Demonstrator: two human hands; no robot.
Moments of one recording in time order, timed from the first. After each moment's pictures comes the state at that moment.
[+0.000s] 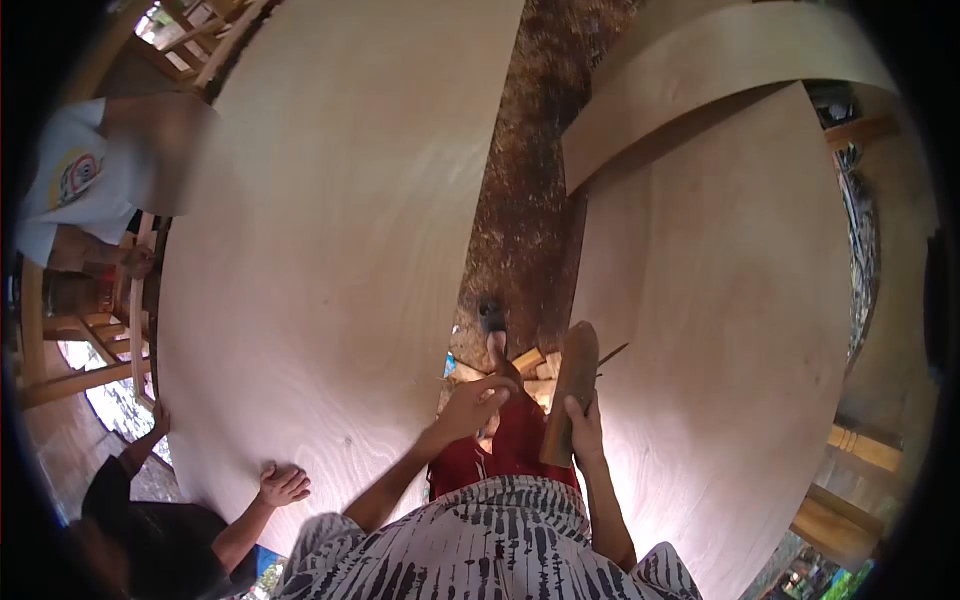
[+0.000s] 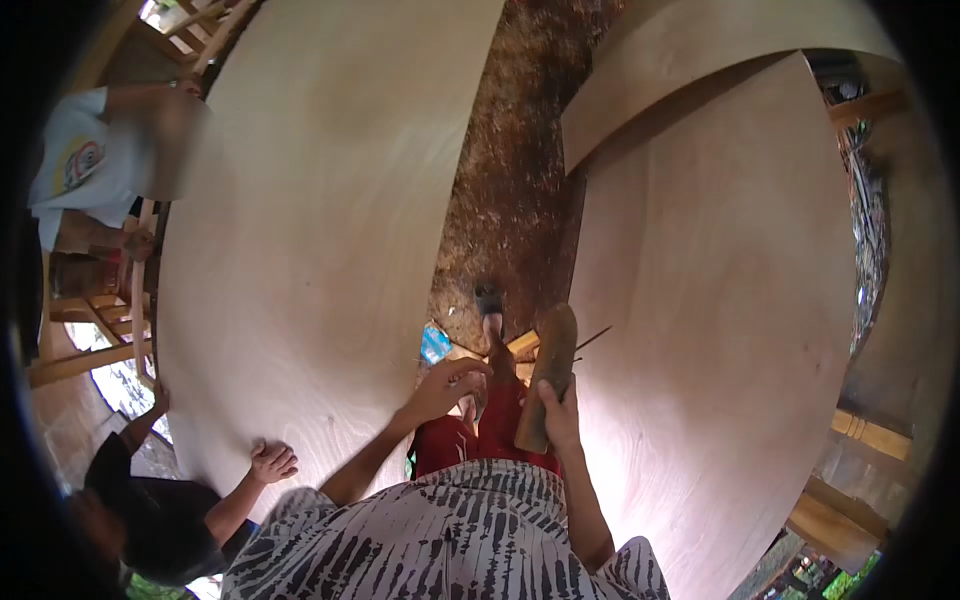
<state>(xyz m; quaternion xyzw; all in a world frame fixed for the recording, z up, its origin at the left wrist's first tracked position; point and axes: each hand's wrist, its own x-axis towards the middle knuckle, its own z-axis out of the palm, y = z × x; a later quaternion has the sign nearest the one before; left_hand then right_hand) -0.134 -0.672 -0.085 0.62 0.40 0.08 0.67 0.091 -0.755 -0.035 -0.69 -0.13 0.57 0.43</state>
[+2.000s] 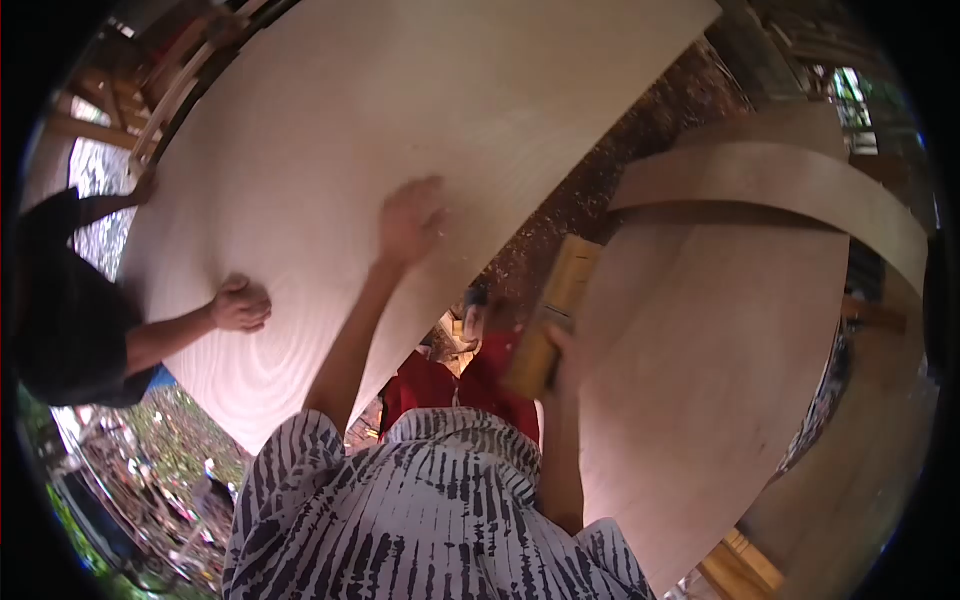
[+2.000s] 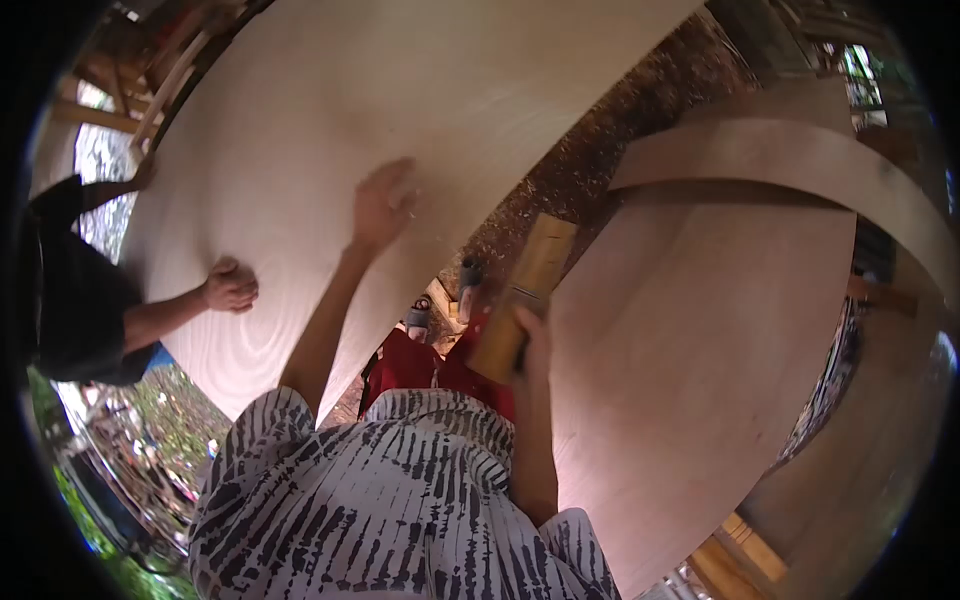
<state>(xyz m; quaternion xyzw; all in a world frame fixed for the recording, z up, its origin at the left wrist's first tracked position) -0.259 -0.623 -0.040 0.58 0.72 0.30 0.26 0.058 -0.723 0.003 -0.47 -0.04 0.80 0.37</state>
